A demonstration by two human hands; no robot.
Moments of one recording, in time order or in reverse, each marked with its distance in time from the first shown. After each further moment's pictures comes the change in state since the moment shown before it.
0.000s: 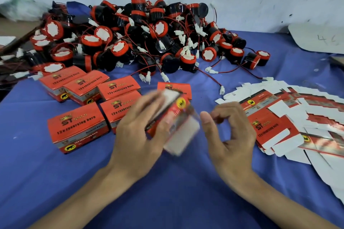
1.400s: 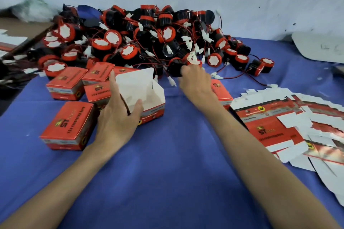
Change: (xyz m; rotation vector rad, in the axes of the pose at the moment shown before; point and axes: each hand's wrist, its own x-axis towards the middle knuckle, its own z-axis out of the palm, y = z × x) left_hand 0.028 -0.078 -0.017 0.223 0.101 -0.310; right_hand 0.119 0.075 0.105 -0.946 -0.577 0.102
